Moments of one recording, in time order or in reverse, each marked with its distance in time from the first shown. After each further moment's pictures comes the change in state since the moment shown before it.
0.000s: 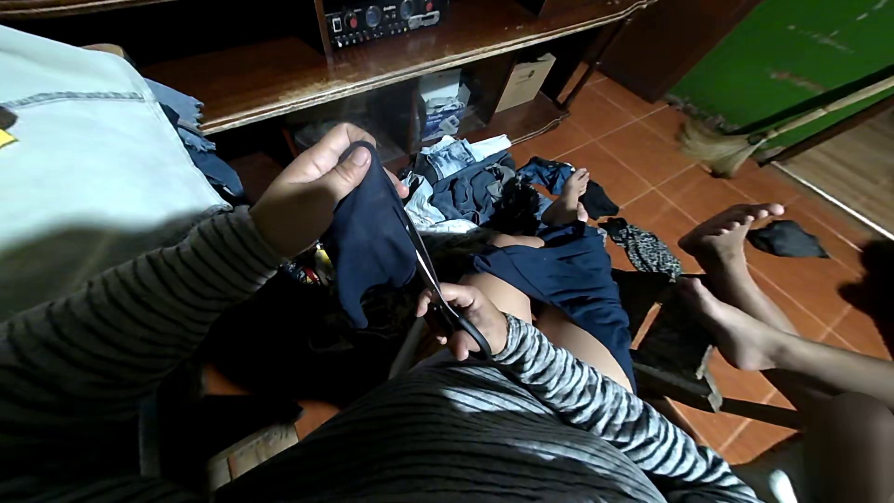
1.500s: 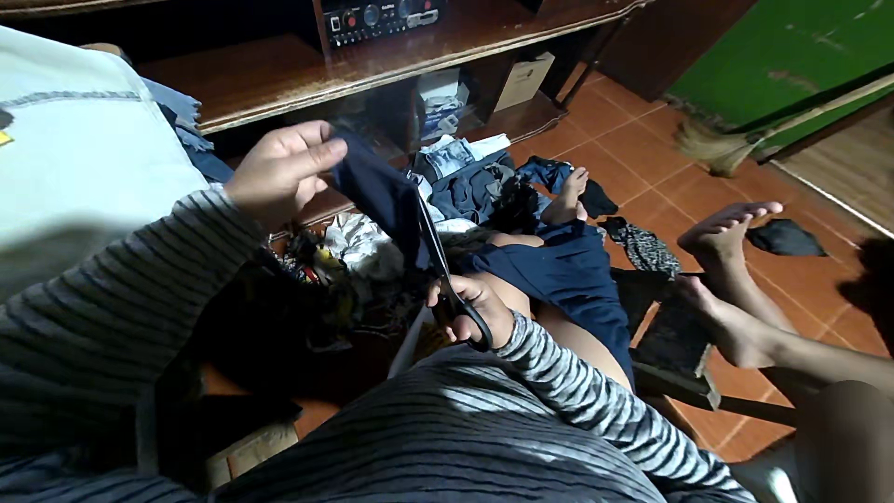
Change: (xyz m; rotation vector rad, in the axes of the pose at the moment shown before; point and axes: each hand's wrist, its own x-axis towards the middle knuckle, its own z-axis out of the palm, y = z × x) left_hand 0.011 -0.018 -0.035 -0.079 0.067 -0.083; right_hand -0.006 -0.004 -0.005 0.045 0.112 0.065
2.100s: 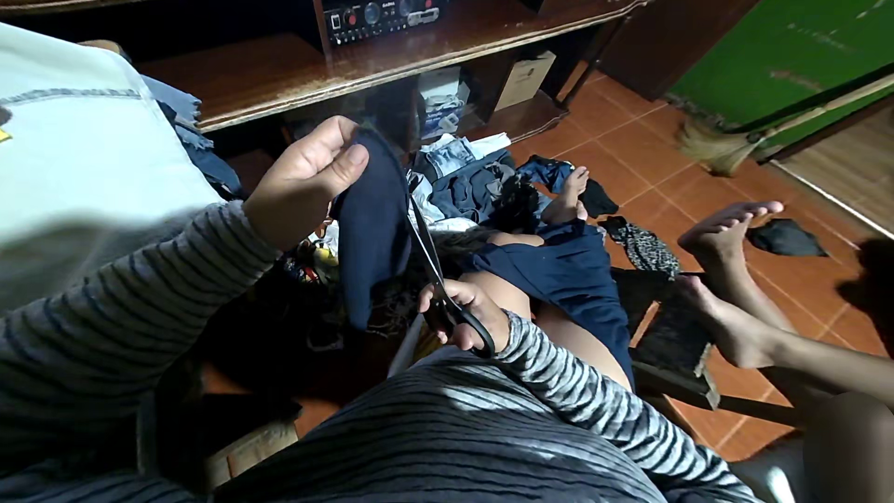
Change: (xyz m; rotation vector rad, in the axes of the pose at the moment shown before) left_hand -0.009 0.004 0.024 0.135 -0.045 0.180; right_hand 0.006 0.005 0.004 0.012 -0.122 -0.065
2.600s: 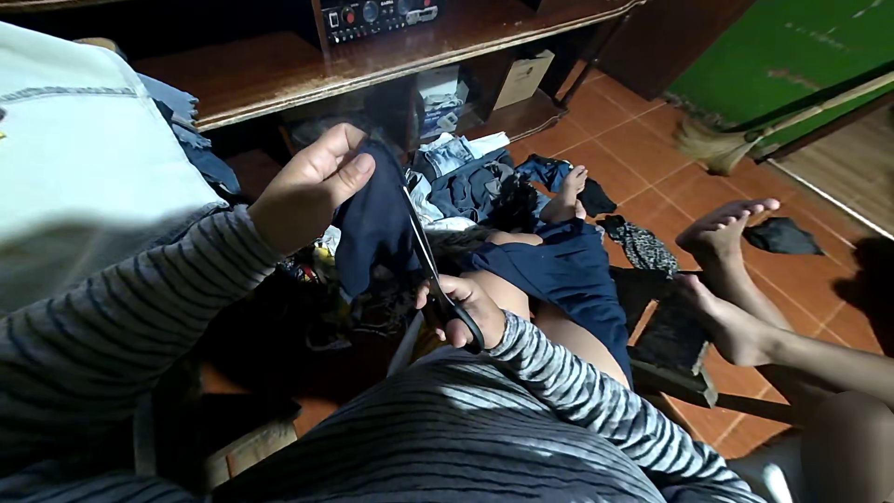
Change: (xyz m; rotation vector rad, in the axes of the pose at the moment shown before) left_hand -0.001 -0.005 0.005 -0.017 -0.010 -0.045; right_hand 0.004 -0.002 0.004 -0.020 0.071 0.035
